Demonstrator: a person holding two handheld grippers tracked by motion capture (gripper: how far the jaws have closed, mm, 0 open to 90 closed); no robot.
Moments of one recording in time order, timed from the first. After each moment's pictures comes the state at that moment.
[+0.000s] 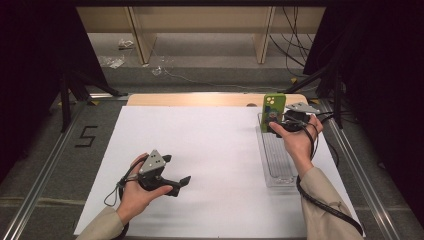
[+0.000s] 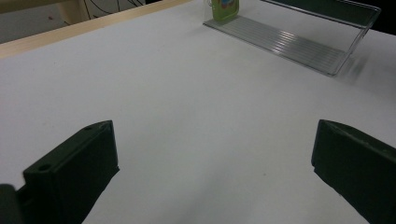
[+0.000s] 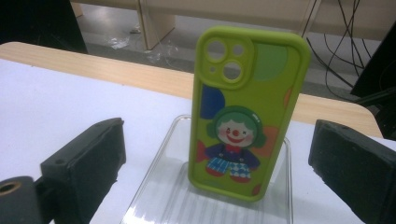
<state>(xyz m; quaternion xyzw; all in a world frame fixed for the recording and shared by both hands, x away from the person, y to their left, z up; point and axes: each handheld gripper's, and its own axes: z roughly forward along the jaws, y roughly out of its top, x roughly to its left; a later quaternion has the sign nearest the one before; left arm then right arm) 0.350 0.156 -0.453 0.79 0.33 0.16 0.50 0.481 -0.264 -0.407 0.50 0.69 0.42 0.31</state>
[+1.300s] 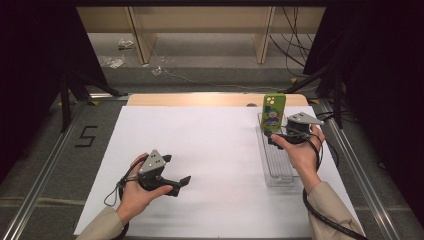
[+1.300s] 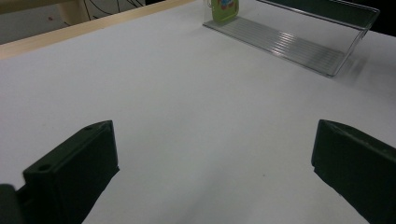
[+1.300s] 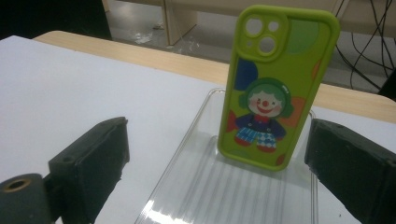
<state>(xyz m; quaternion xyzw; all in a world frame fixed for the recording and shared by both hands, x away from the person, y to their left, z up) 0.350 0.155 -0.452 0.78 0.33 0.16 0.50 0.445 -0.265 -0.410 0.48 0.71 0.43 0.29</state>
